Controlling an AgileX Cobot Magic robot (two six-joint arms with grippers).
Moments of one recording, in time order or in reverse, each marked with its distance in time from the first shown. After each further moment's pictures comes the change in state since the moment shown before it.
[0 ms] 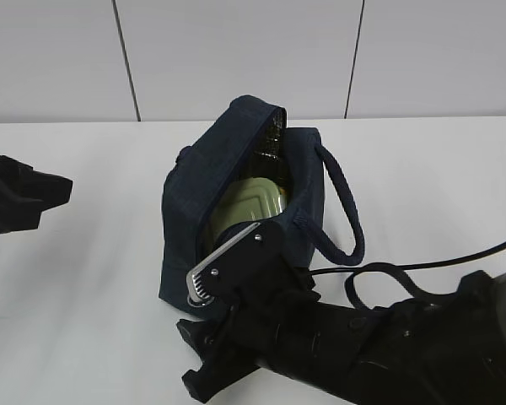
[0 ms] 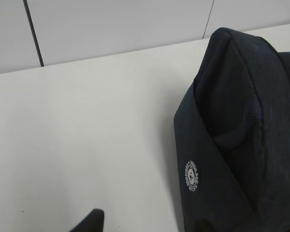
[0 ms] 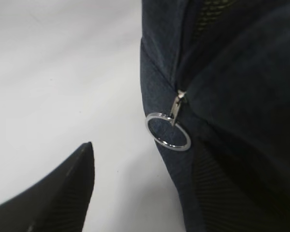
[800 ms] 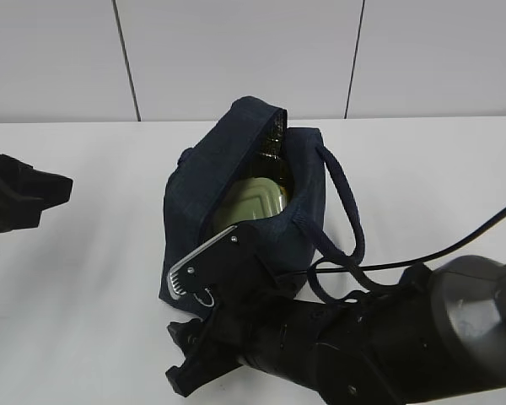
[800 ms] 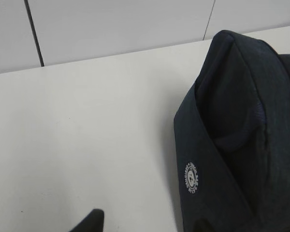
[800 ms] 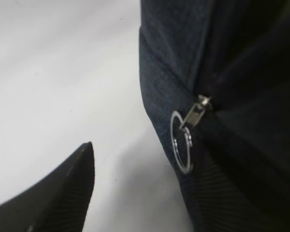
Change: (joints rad) left arm 0.000 0.000 0.000 -0.008 -0.003 0.000; right arm 0.005 0.084 -0.098 0.073 0.076 -0.041
